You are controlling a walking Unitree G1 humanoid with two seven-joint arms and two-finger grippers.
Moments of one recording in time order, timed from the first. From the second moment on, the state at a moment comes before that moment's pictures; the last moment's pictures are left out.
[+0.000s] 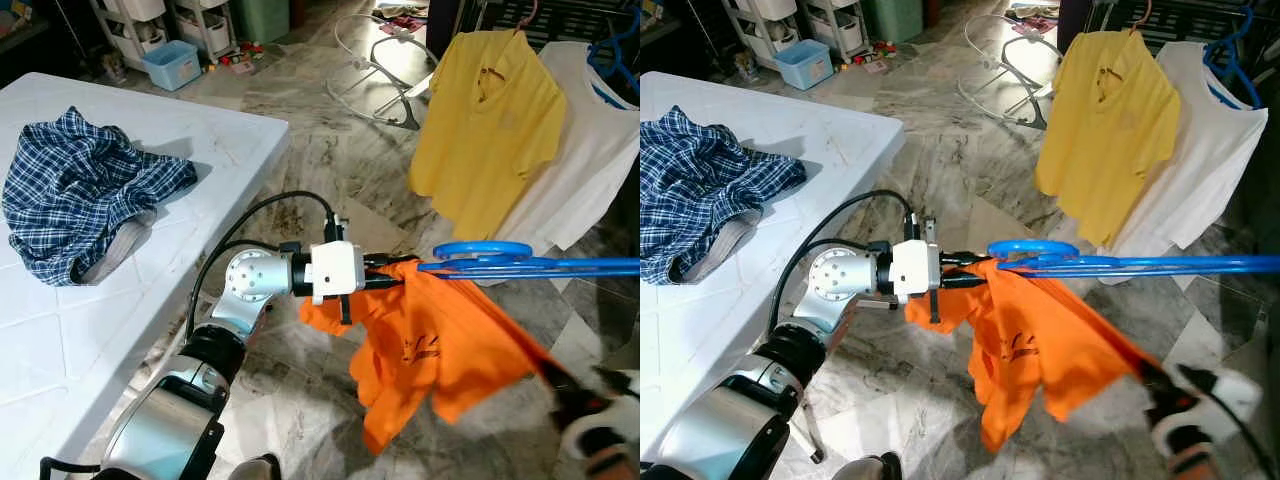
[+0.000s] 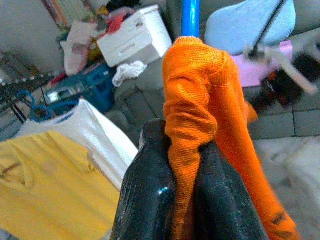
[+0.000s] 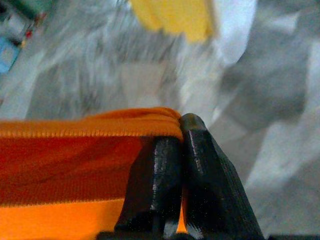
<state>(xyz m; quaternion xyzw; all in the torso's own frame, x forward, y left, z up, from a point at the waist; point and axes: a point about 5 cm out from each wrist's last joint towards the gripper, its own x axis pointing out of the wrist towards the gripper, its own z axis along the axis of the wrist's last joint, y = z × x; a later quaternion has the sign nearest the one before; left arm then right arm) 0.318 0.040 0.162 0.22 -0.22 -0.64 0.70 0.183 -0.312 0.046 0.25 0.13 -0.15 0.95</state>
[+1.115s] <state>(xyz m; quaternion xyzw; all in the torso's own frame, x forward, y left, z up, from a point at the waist) 0.299 0.068 0.075 0.27 -0.05 -0.62 0.73 0.199 -0.346 0.153 0.16 0.03 -0.17 0.97</state>
